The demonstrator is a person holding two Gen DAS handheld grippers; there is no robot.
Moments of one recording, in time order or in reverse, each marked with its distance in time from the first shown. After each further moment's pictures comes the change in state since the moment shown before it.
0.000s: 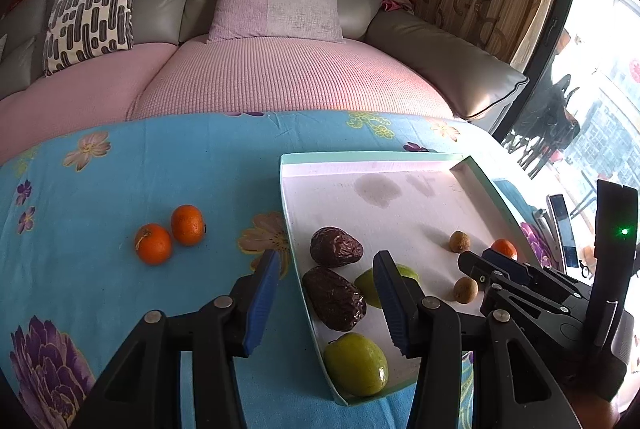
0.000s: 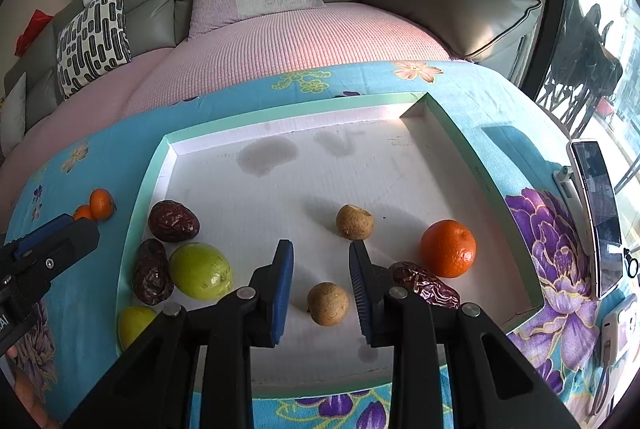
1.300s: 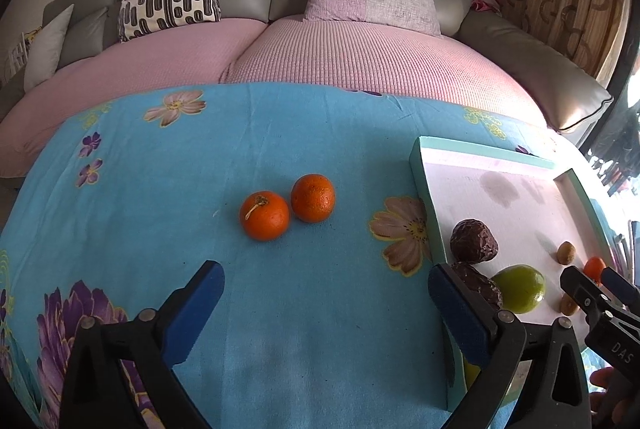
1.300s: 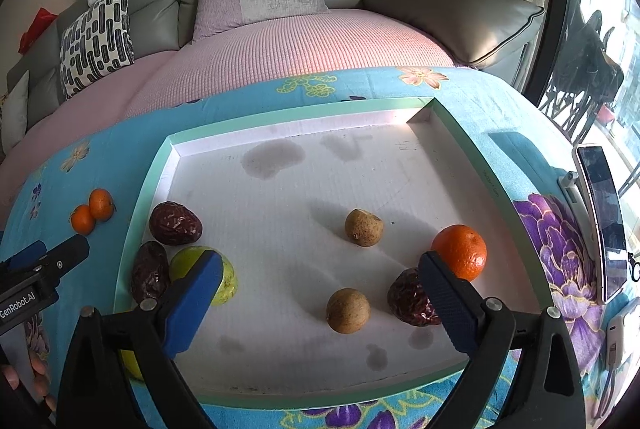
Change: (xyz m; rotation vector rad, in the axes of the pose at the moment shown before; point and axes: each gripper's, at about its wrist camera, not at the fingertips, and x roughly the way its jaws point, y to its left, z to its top) left arm 0.017 0.065 -0.019 -0.127 0.017 0.270; right arm 0.003 0.006 -0.003 -0.013 -0.033 0.004
